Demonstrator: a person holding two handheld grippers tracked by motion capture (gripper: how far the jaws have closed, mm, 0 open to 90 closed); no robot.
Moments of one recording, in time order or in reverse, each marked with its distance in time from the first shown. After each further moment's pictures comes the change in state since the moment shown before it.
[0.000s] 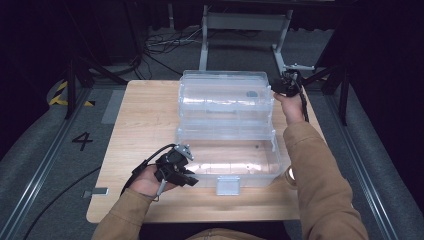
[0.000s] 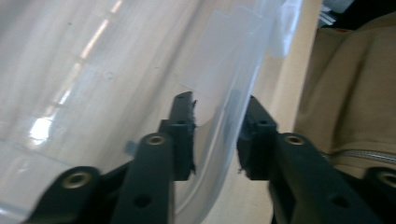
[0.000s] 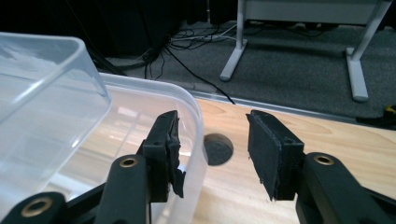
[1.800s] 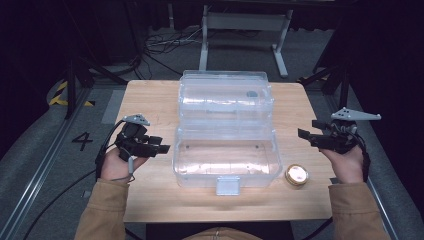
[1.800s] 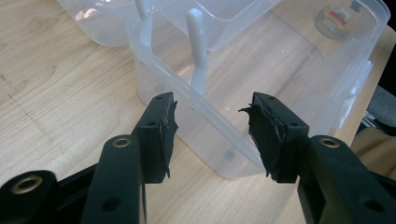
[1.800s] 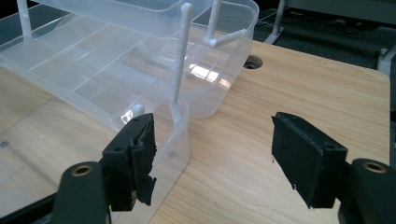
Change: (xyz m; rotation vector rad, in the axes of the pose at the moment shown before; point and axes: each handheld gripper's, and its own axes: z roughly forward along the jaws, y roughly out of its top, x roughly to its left) left arm 0.037 -0.033 -0.097 -0.318 0.241 -0.243; right arm 0.021 -0.084 -0.215 0.046 0.146 -0.145
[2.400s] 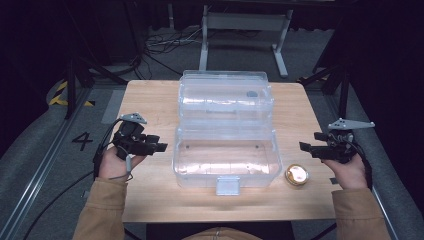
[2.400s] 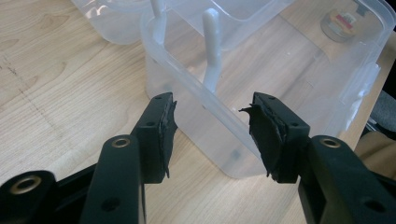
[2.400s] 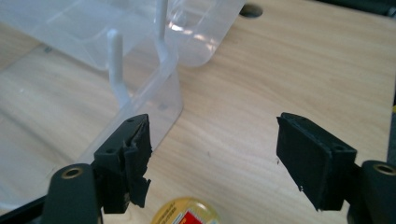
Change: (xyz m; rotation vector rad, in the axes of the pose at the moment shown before) left arm 0.008 -0.001 -0.002 0.000 0.011 -0.023; right arm -0.007 -0.028 0.004 0.144 -0.011 0.000
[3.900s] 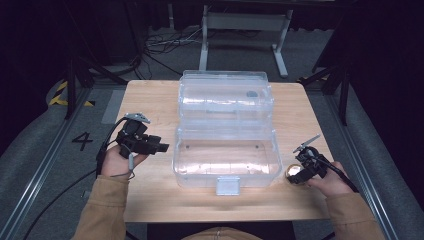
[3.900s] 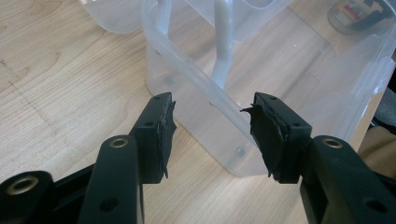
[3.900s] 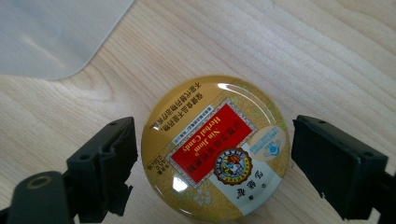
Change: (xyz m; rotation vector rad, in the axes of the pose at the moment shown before) left arm 0.006 0.002 0.011 0.041 -0.015 -0.012; right arm 0.021 -0.047 0.077 0.598 0.033 -0.132
